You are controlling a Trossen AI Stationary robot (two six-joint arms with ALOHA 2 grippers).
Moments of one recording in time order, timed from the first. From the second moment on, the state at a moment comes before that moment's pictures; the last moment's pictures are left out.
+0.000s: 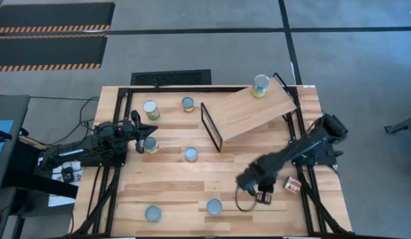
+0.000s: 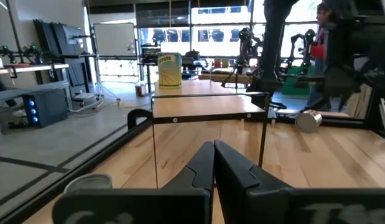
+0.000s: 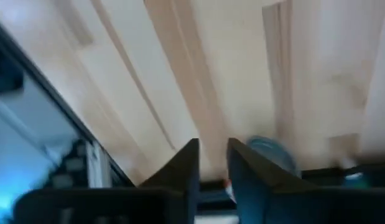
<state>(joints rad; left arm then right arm) 0.26 0.01 0.01 0.06 0.02 -0.01 0.47 1.70 1.32 -1.34 -0.32 0.67</state>
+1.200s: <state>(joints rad) 0.26 0.01 0.01 0.02 0.02 0.02 0.44 2.02 1.12 -1.50 -0.50 -0.22</state>
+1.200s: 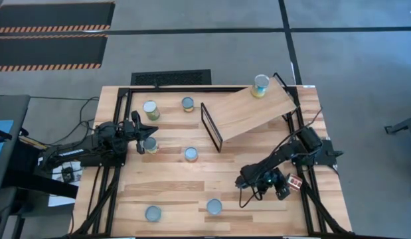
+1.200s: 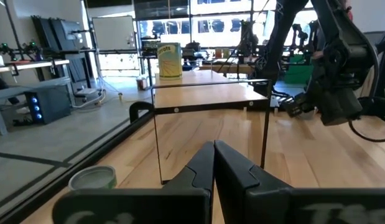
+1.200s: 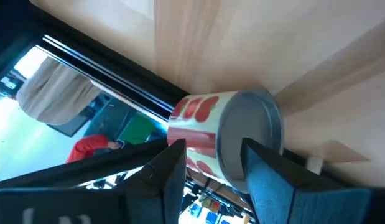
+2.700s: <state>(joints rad) 0.26 0.01 0.01 0.03 0.02 0.02 0.40 1.55 1.14 -1.05 0.16 0.77</state>
